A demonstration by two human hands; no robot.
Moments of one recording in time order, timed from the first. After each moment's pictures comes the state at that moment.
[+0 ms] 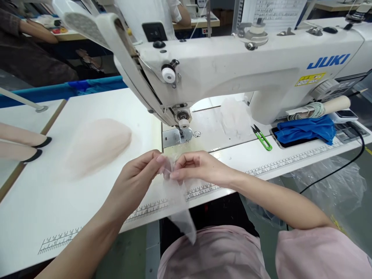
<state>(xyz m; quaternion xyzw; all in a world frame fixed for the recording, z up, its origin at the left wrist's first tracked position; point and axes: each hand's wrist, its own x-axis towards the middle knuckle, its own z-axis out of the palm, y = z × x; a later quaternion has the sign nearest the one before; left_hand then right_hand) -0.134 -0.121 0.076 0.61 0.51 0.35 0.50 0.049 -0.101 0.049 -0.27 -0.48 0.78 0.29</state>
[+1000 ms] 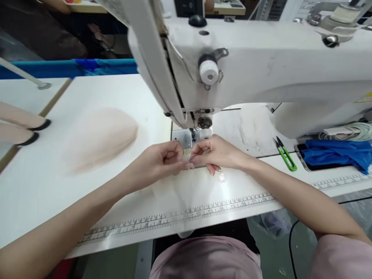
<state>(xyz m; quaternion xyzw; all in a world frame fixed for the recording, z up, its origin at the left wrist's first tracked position) -0.157 -0.064 0.056 0.69 0.49 0.21 0.49 0.048 -0.029 0.047 -0.39 -0.64 0.65 0.13</state>
